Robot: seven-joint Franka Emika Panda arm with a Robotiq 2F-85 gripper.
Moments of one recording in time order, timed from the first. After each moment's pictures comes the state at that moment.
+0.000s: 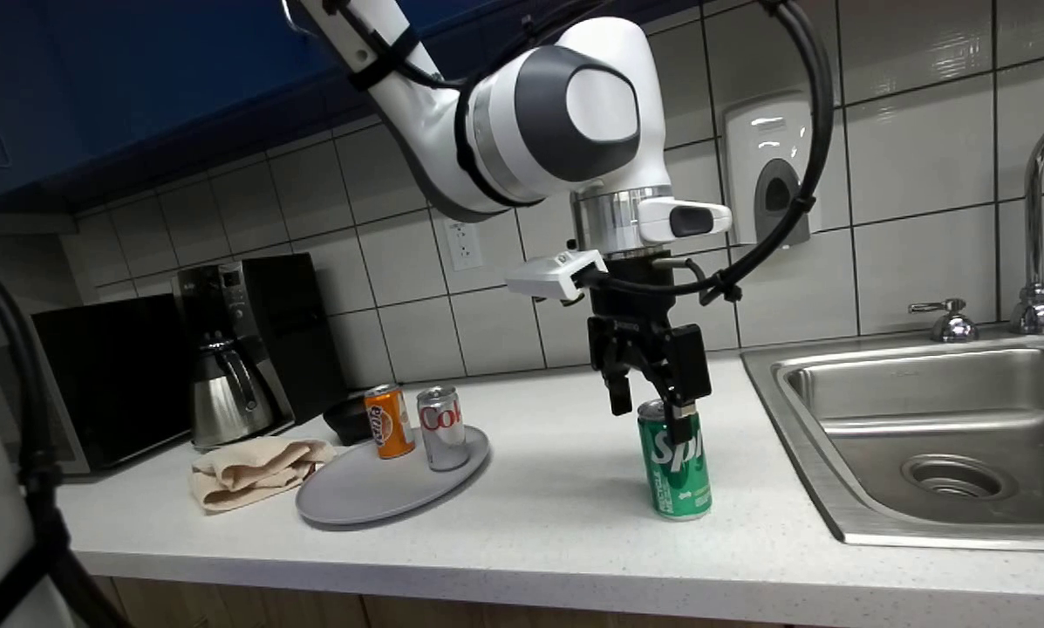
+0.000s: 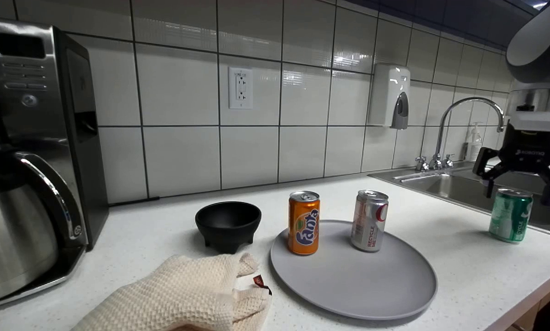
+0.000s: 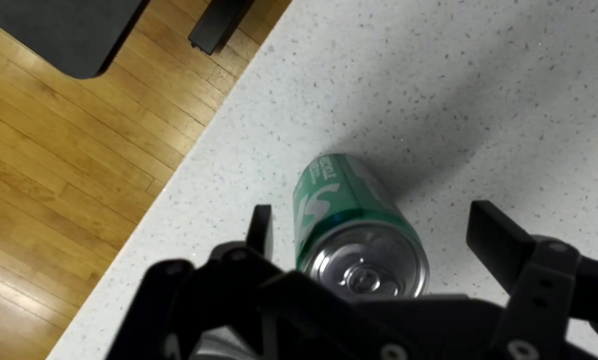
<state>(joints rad) -0.31 -0.07 -0.21 -2.56 -0.02 2.47 0.31</state>
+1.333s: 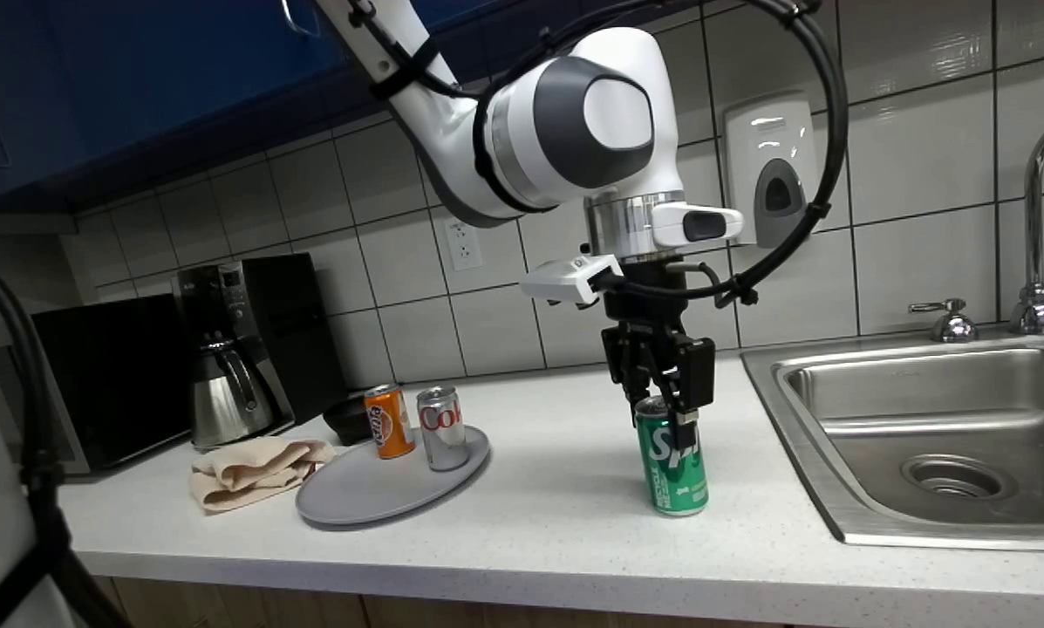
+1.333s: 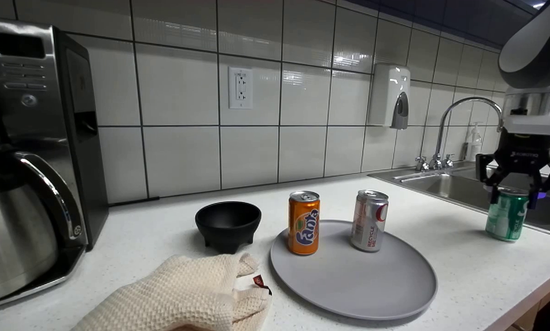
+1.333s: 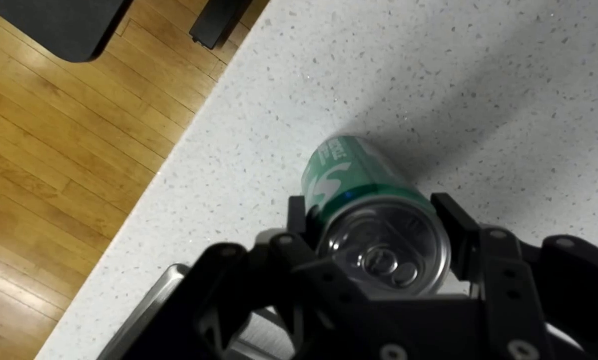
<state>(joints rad) -0.30 -0.03 -0.22 -2.52 -0.02 2.48 0.31</state>
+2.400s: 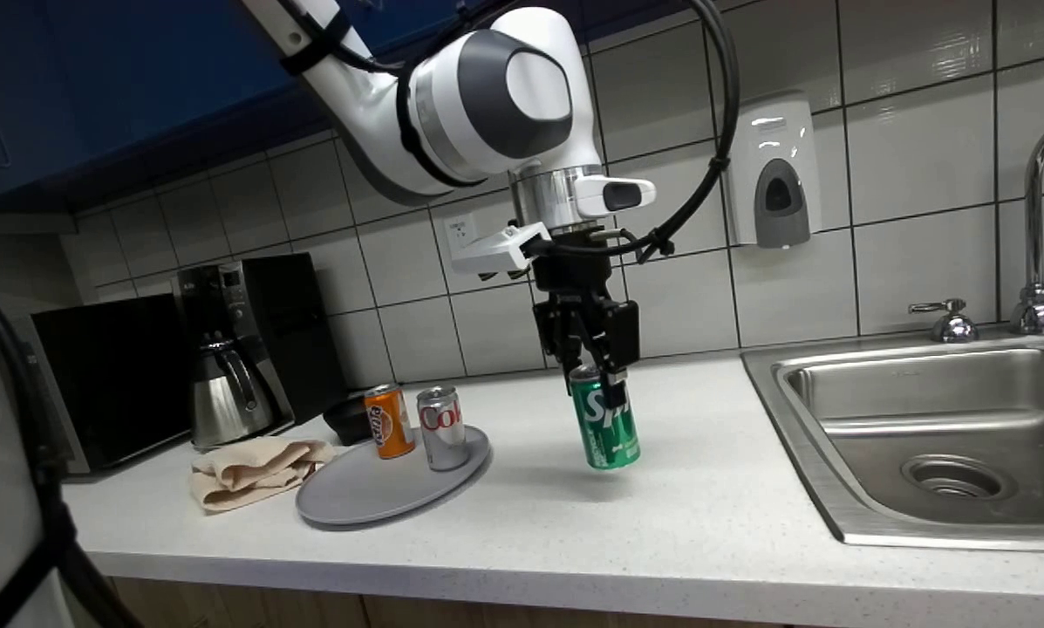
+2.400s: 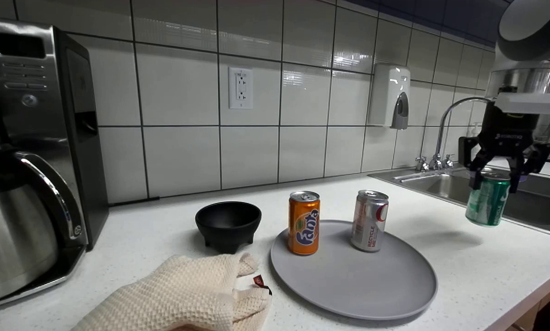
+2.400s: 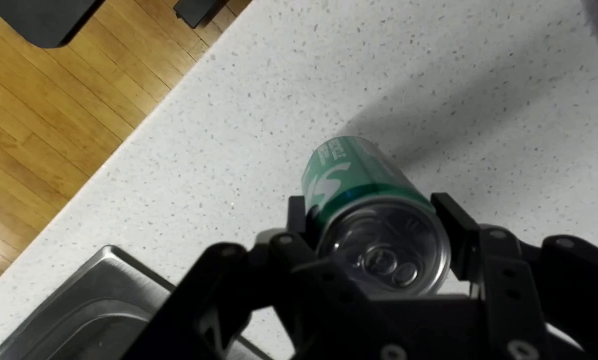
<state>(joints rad) -0.22 -0.18 -0.16 -2.59 -0.06 2.44 0.31</state>
